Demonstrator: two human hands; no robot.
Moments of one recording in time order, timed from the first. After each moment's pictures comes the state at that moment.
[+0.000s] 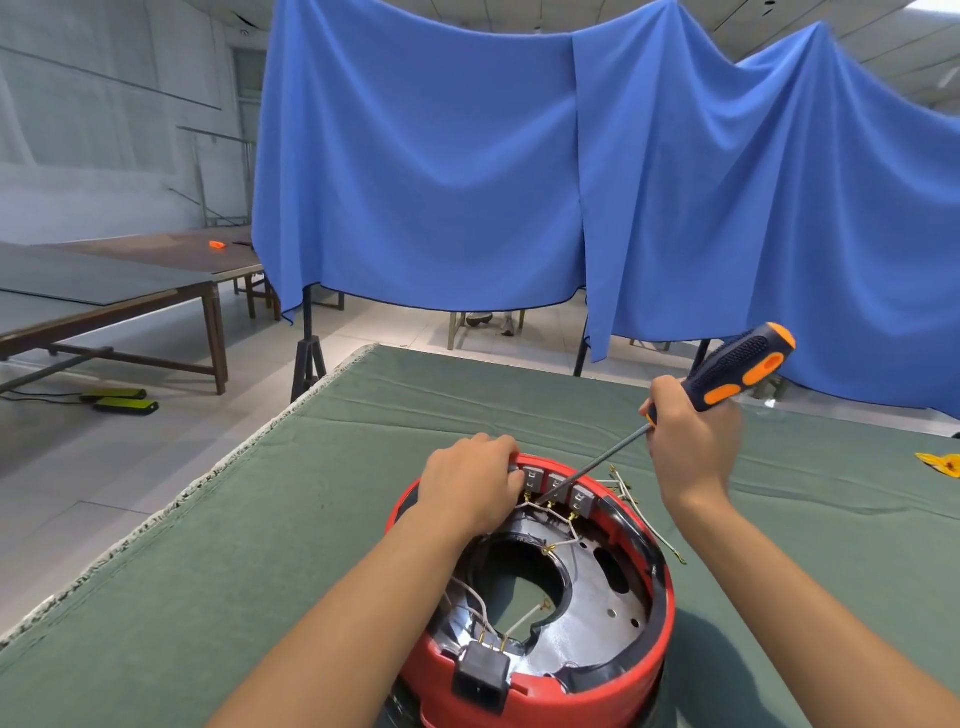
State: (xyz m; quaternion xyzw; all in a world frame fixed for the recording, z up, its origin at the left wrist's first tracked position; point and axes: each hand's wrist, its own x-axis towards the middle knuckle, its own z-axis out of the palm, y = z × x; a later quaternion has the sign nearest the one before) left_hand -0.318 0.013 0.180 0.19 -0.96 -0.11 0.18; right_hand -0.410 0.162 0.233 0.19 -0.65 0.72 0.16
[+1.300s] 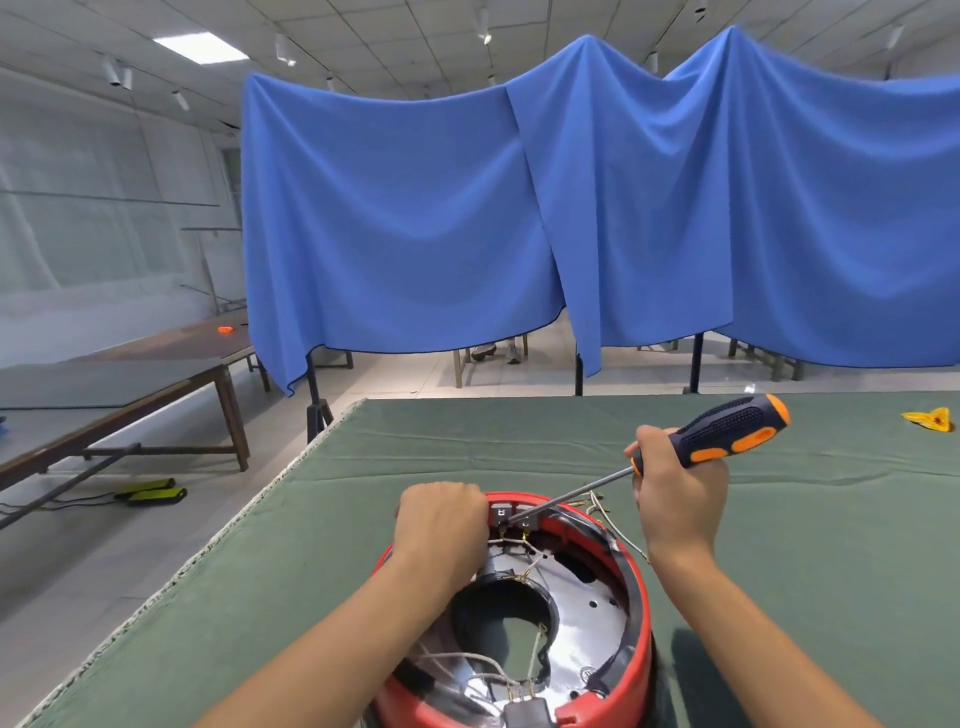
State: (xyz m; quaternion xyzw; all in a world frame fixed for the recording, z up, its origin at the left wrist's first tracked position) left_hand -0.305 0.056 0.198 0.20 -0.96 0.19 0.10; right_hand -0.409 0.208 0.205 0.13 -0.56 0.81 0.14
